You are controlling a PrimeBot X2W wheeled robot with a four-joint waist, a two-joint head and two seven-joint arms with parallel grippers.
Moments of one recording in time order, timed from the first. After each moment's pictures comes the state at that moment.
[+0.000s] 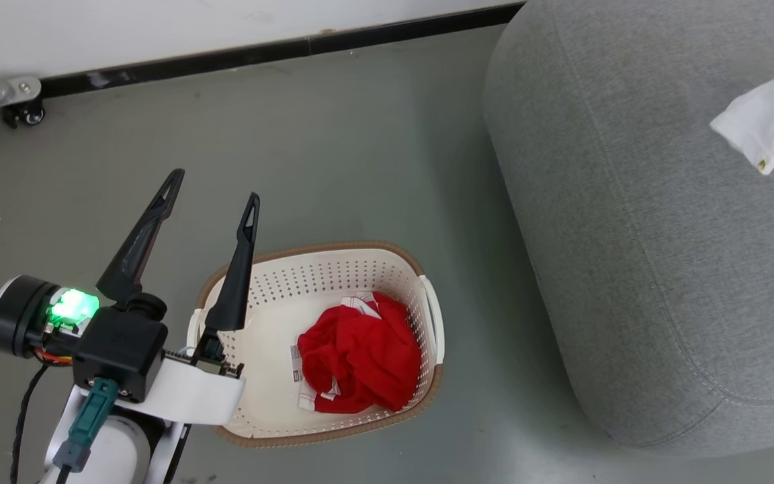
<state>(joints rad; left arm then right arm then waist) -0.28 0.35 -0.32 -0.17 -0.12 0.16 -0.12 -1.05 -0.65 -0.13 0.56 0.41 0.12 0.11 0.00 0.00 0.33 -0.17</state>
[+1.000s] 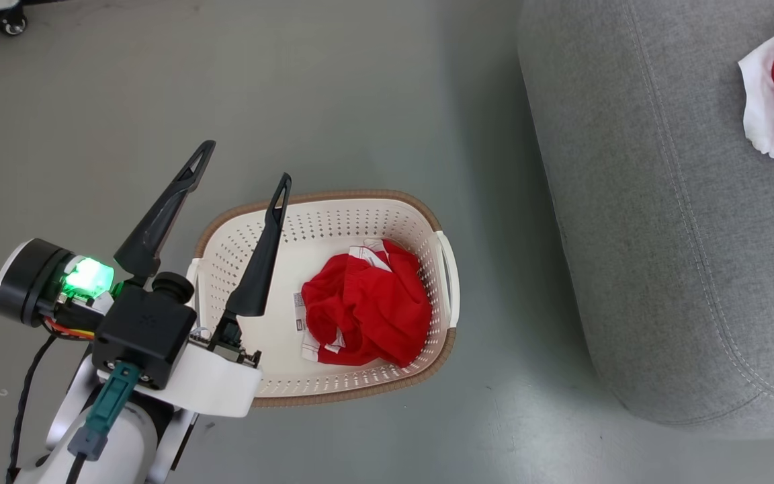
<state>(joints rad) -0.36 0.36 -0.37 -0.22 -0.09 0.12 -0.04 -0.92 -0.57 -0.15 0.89 0.35 0.12 -0.07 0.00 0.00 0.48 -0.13</state>
